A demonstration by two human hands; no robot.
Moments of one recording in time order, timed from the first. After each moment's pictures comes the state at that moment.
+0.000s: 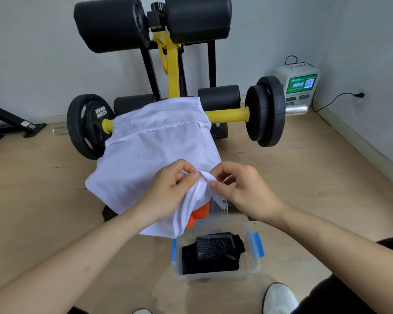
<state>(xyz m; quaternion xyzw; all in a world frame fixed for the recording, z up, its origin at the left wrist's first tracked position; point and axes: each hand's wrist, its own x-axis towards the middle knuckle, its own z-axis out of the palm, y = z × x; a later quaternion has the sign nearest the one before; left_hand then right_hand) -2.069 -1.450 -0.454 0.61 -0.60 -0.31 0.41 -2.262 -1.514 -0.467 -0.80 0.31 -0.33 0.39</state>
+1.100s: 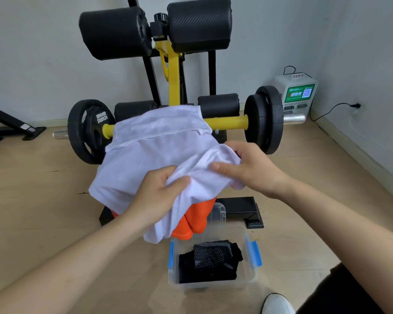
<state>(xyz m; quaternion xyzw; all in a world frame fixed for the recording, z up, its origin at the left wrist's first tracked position) -2.063 -1.446 -0.440 0.64 -0.57 -0.26 0.44 -2.267 -1.555 -0.425 -0.76 0.30 -0.32 0.48</state>
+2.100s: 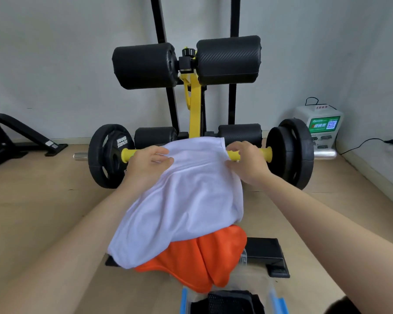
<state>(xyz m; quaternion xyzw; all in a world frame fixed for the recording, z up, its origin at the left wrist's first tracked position) -1.940 -1.557 -0.409 0.73 -0.48 -0.15 0.46 -2.170 -1.700 -0.439 -0.81 0.46 -0.30 0.19</state>
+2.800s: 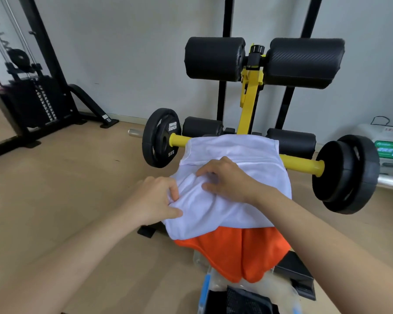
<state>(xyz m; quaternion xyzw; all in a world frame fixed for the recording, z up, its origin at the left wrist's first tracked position) -1.915 -1.410 -0.422 0.83 -0.52 -0.12 0.18 -2.056 -1.591 -0.430 -0.96 0.16 -0.16 0.18</state>
